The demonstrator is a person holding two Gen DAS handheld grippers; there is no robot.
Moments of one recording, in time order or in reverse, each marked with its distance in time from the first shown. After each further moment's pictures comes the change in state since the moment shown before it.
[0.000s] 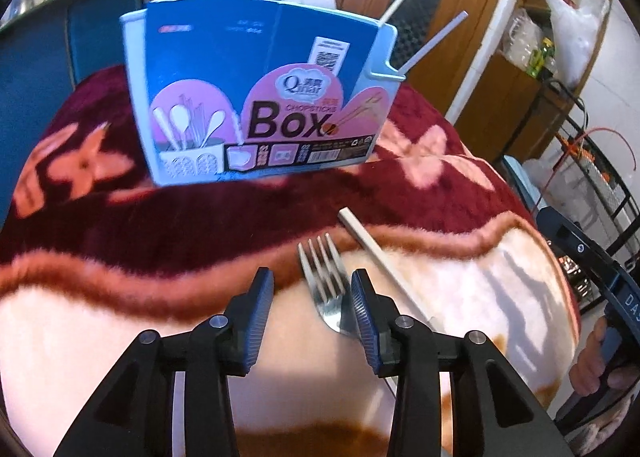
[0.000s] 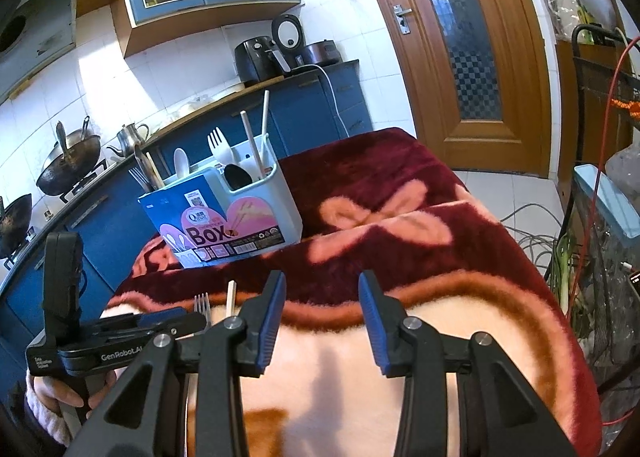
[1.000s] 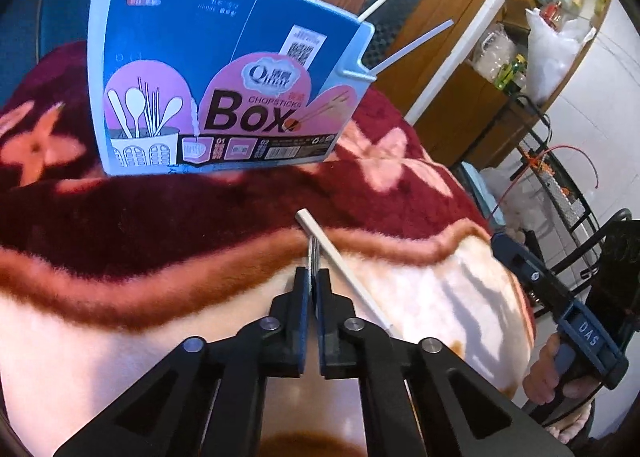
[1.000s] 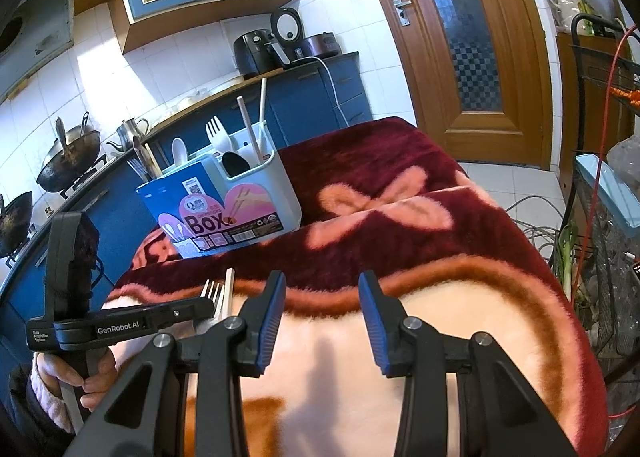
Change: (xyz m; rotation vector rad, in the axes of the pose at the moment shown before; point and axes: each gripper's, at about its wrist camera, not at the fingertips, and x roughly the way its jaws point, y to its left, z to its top) left arm 0.006 0.004 0.003 -0.068 0.017 -0.200; right arm 0.003 -0.002 -0.008 0.007 0.024 0.007
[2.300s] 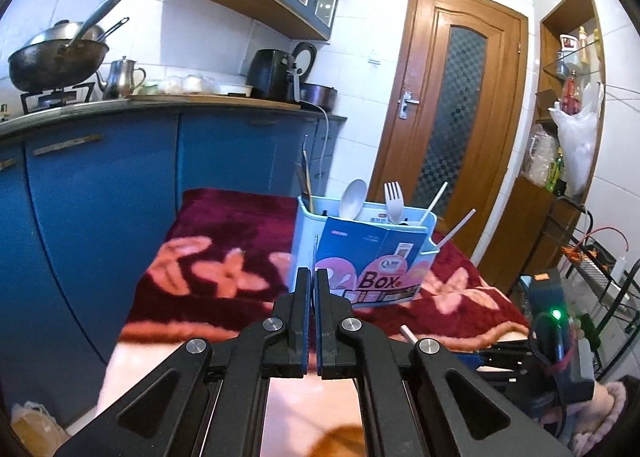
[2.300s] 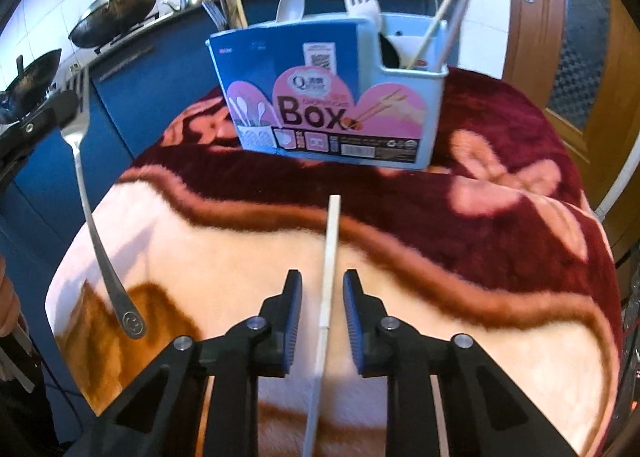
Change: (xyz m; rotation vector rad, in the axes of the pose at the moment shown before) left arm -0.164 0.019 -0.021 0.011 -0.539 0.332; right arm 0.077 0.096 -0.007 -0.352 0.385 0.079
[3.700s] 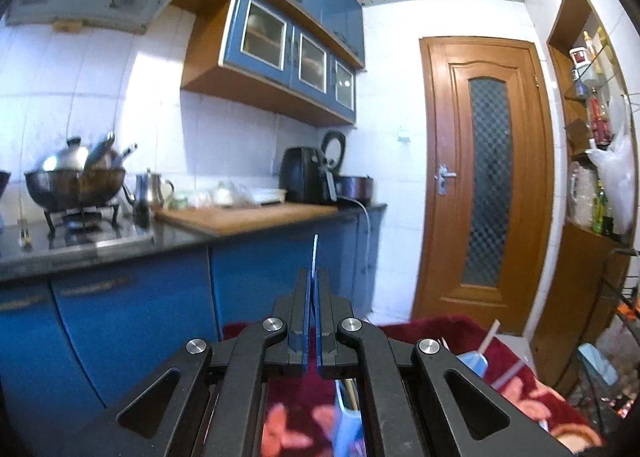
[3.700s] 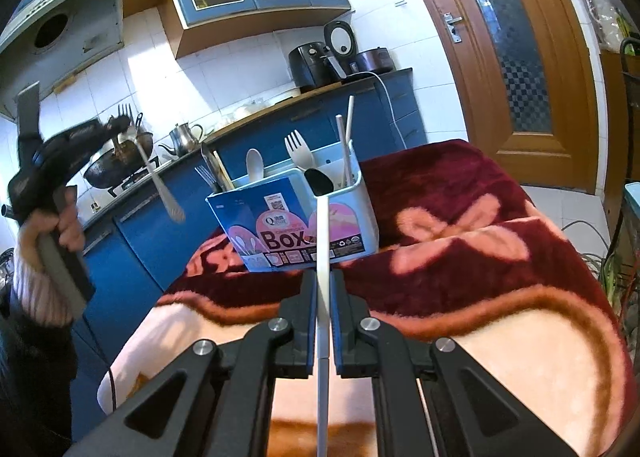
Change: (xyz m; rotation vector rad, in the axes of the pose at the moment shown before) left arm 0.021 -0.024 0.124 0.117 -0.324 0.200; right arm -0.082 -0.044 -0.033 0.256 -0.467 0.074
